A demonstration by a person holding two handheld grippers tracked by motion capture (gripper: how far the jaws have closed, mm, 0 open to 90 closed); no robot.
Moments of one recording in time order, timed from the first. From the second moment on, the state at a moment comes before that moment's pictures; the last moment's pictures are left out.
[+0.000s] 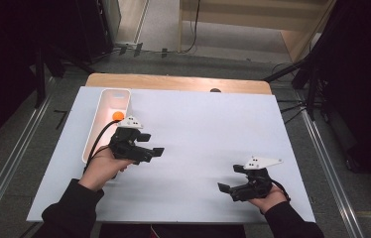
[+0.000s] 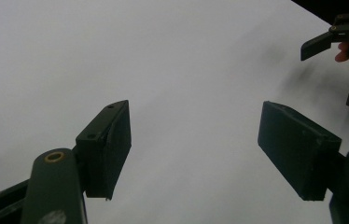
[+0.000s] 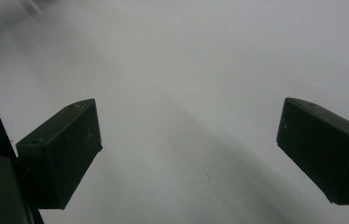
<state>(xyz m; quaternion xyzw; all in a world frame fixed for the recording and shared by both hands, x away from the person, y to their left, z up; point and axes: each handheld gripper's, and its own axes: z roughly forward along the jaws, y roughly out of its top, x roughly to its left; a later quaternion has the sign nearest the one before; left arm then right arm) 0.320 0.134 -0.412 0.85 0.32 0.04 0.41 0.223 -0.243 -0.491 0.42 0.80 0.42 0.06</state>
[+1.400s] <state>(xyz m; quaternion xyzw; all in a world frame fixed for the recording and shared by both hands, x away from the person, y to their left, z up) 0.286 0.146 -0.444 0.87 0.27 0.05 0.42 0.223 -0.242 -0.492 0.42 0.81 0.42 0.06</state>
